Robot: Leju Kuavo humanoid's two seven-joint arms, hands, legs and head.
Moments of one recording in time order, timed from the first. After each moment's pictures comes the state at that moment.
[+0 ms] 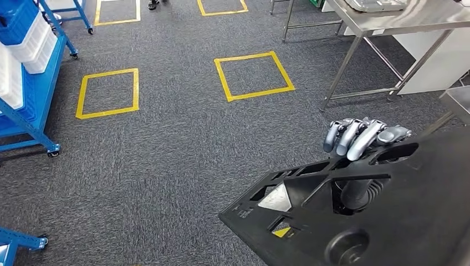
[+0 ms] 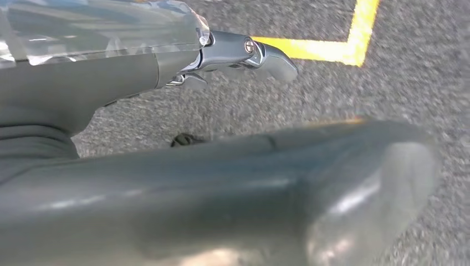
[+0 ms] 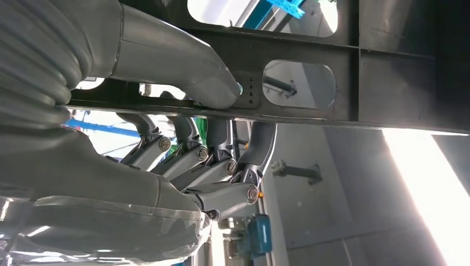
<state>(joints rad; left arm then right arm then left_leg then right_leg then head) -0.09 -0.06 1.36 -0.22 -0.95 -0.10 -0.33 -0.21 0.09 0.16 -2.04 -0.17 0.39 -0.70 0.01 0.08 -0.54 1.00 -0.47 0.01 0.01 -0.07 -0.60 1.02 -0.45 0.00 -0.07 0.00</state>
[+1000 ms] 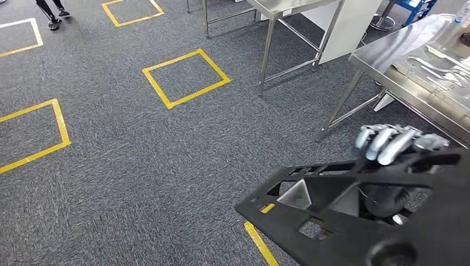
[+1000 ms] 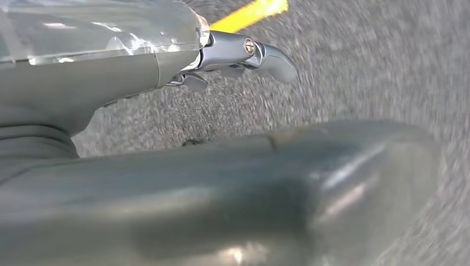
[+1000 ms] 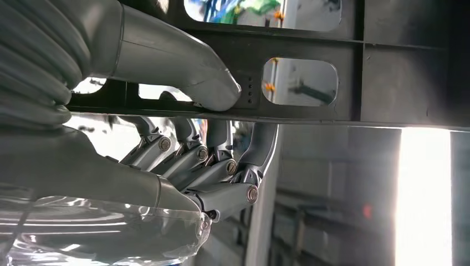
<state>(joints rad) -0.10 -0.07 1.30 -0.22 -1.07 -0.12 -0.34 -0.12 0.04 0.03 -2.13 -0.20 0.40 -0.70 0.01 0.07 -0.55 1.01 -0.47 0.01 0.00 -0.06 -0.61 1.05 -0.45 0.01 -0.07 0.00</state>
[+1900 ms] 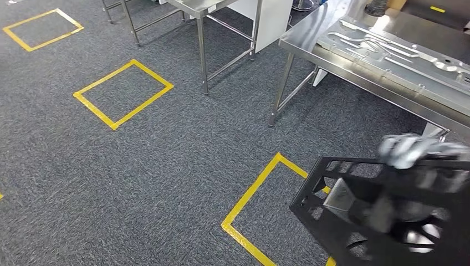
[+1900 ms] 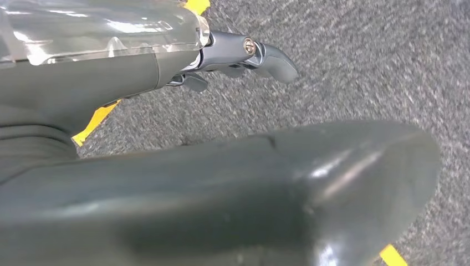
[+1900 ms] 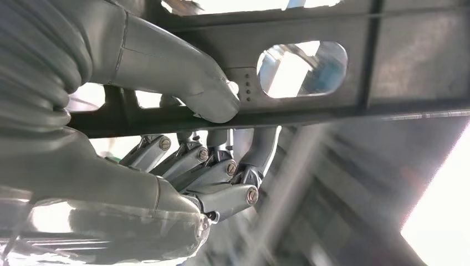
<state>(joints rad) -0.10 -0.07 1.26 -0.22 -1.04 -0.12 -0.36 -0.05 -0.14 -0.02 -2.11 -0.16 0.34 -0.69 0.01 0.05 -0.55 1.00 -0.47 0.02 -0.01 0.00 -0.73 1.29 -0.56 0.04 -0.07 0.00</state>
